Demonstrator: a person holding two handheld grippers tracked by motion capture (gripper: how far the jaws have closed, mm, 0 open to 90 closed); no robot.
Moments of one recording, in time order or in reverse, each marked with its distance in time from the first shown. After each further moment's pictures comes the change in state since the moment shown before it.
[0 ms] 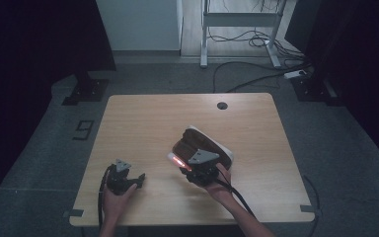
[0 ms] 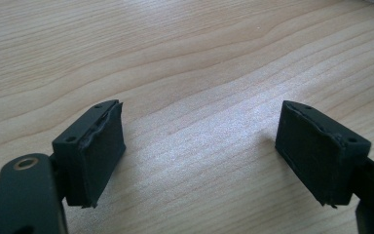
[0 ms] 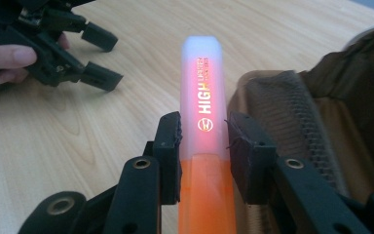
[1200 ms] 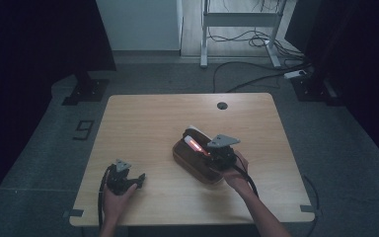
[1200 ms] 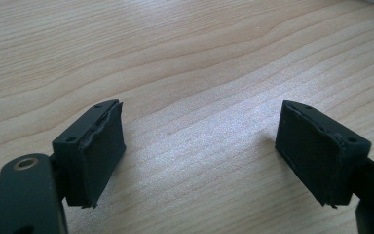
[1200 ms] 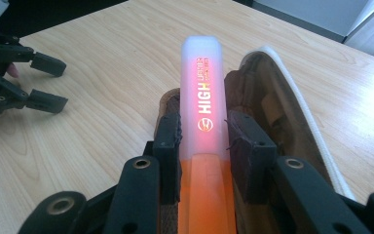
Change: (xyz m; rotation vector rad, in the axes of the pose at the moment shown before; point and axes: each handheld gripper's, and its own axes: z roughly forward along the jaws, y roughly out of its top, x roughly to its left) left arm 0.000 0.000 0.000 0.000 0.000 0.000; right arm -0.052 0.012 -0.033 -0.042 -0.089 0.052
